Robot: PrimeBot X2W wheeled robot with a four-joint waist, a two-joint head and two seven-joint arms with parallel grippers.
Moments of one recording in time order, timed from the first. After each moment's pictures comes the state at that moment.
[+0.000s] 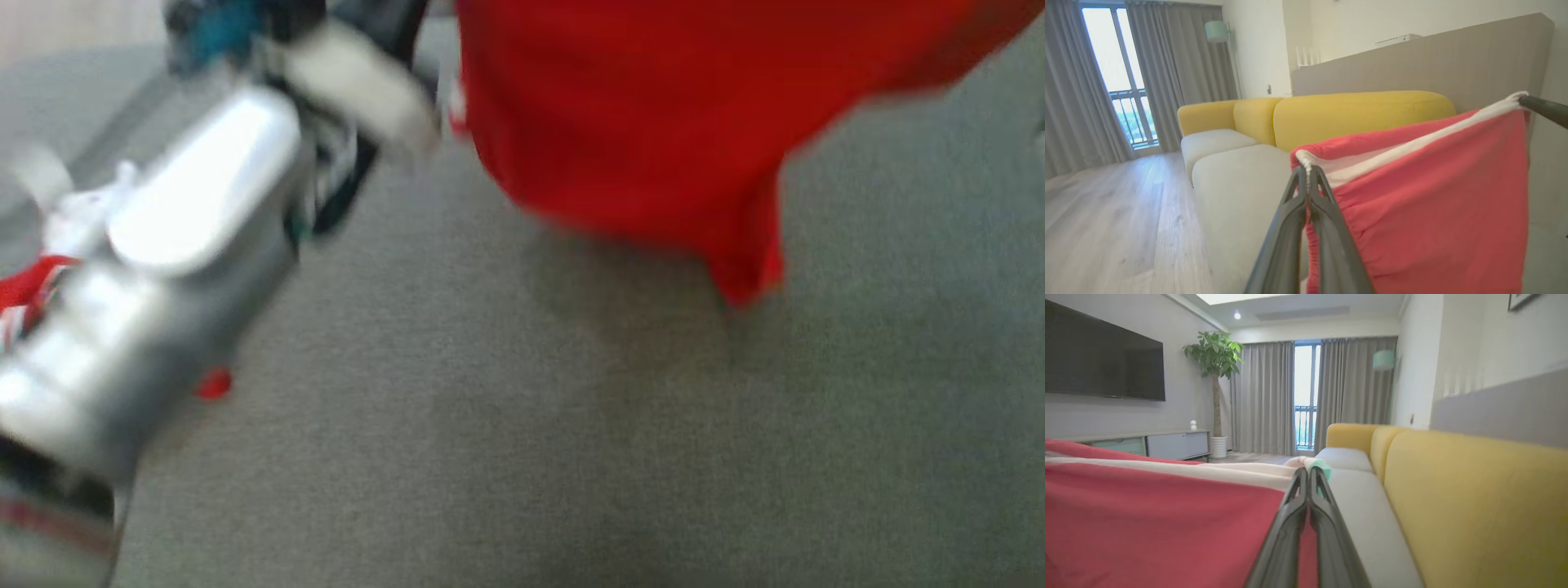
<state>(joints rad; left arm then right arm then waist) -1.09 0.34 -0.97 0.42 -0.85 0.05 -0.11 -0.71 -0.65 0.41 0.36 0.73 0.12 -0.25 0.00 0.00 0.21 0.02</state>
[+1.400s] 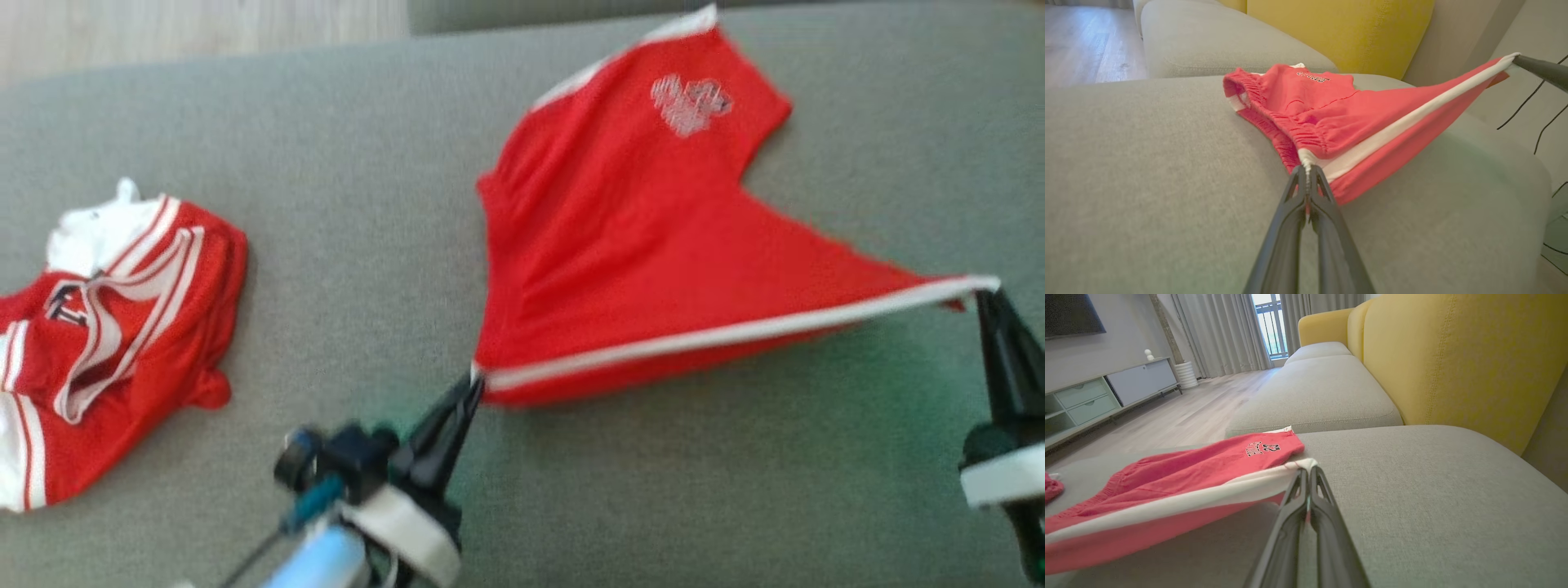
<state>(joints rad) -0.33 0.27 -0.81 0.38 -0.55 -0.06 -0.26 0.00 -0.47 0.08 0.12 0.57 0.12 -0.21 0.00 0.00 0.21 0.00</state>
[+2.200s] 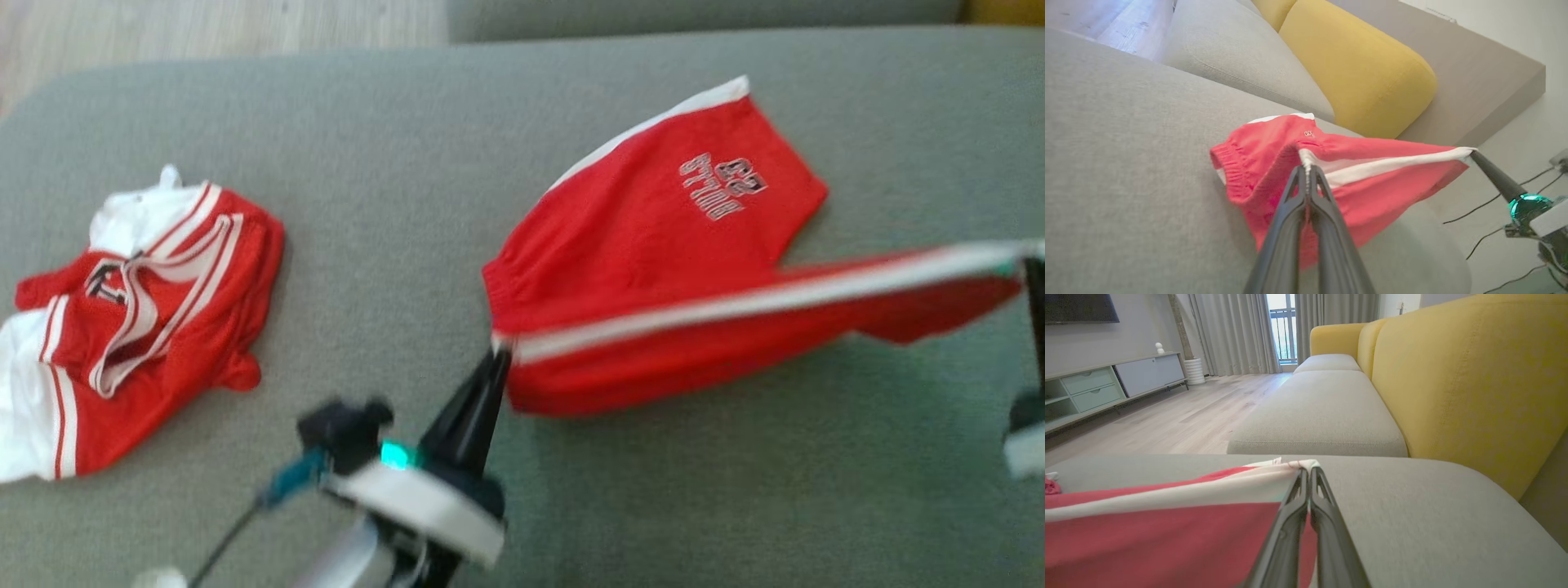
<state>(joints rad) -0.17 0.24 -0.74 0.02 -0.81 0.02 -0.10 0.07 -0.47 -0.05 -0.07 0.51 0.12 -0.06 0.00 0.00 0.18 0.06</state>
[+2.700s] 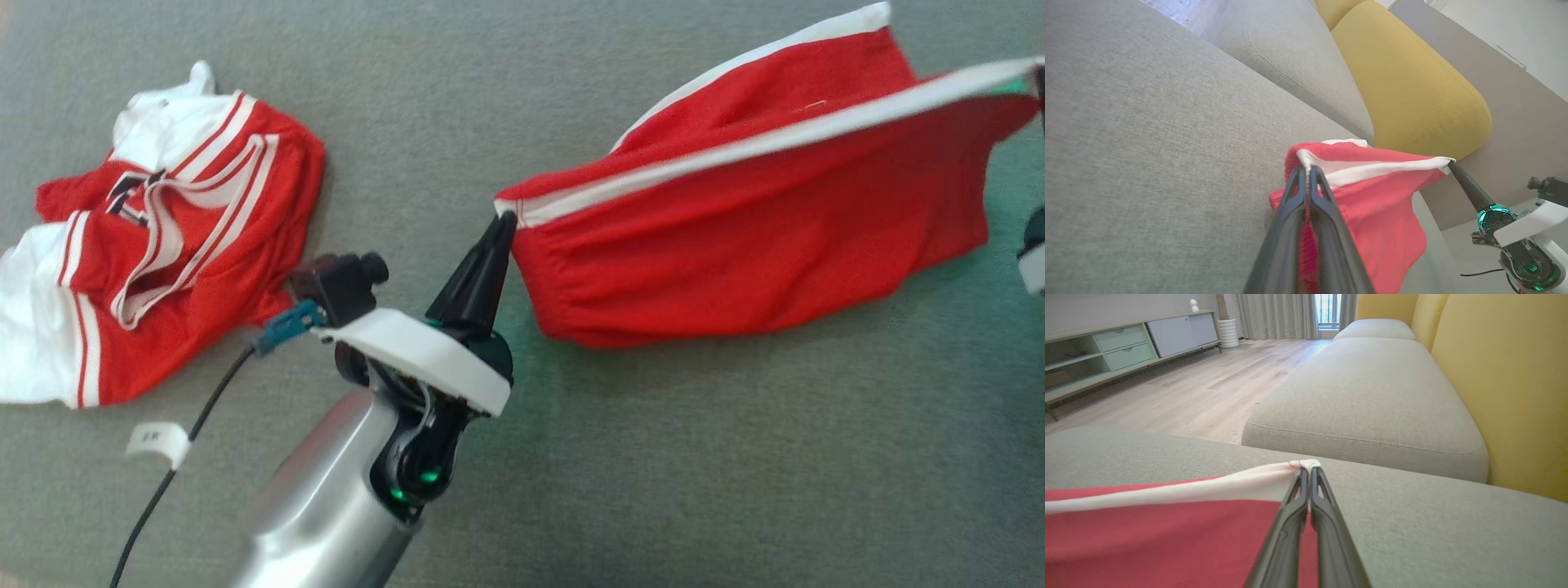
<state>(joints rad) -0.45 0.11 -0.64 0.18 -1.00 -0.03 0.02 -0.44 -0.61 0.18 0.24 0.57 0.12 -0.02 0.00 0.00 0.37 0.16</state>
